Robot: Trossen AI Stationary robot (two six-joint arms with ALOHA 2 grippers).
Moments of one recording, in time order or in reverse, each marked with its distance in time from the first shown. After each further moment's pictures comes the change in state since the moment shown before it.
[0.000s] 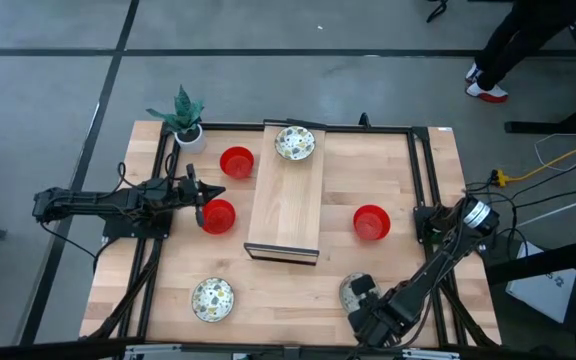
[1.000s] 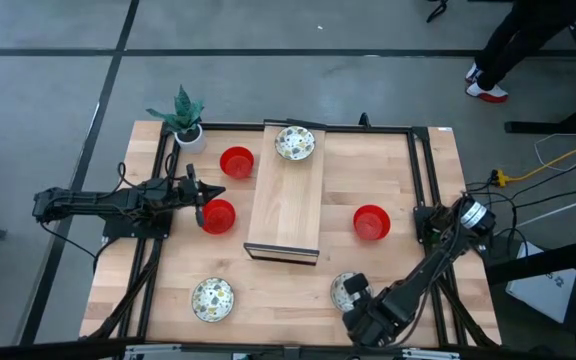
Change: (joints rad) left arm 0.000 0.000 0.000 0.000 0.000 0.000; right arm -0.031 0.008 0.087 -0.064 0.050 -0.079
